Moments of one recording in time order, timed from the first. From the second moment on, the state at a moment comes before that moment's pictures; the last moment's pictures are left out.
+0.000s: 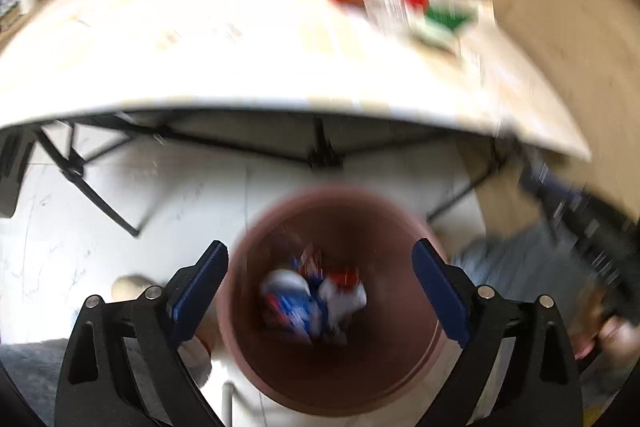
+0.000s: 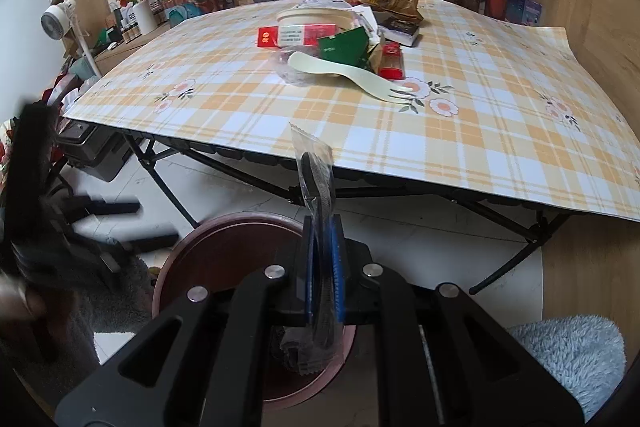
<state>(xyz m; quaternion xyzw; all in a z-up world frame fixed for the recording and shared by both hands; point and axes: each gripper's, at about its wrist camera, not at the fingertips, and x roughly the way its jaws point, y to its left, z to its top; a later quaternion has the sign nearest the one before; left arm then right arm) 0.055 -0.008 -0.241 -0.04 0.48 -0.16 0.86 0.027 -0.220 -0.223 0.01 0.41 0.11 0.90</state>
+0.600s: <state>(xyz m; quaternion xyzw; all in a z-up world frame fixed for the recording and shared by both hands) 0.022 0.075 -0.138 0.02 0.27 -0.07 0.96 0.025 -0.155 -0.258 -0.06 0.47 0.22 0.85</state>
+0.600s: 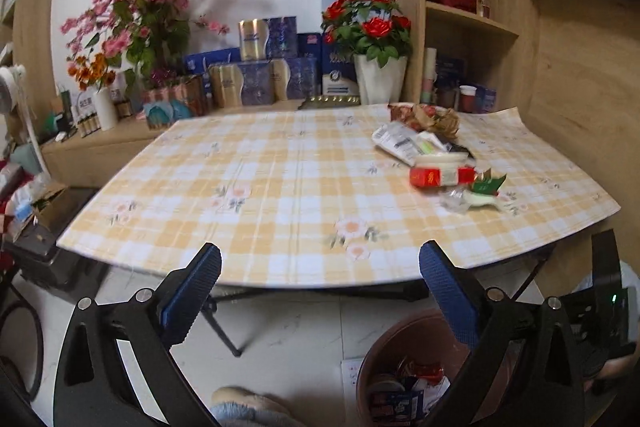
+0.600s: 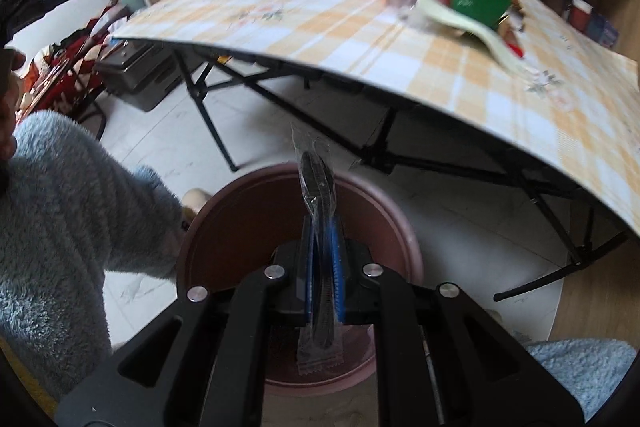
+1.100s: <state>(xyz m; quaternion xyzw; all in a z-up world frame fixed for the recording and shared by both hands) 0.043 0.084 -0.170 -0.06 0.33 -0.08 0.94 0.027 -0.151 -0.264 -0.06 0.48 0.21 0.85</state>
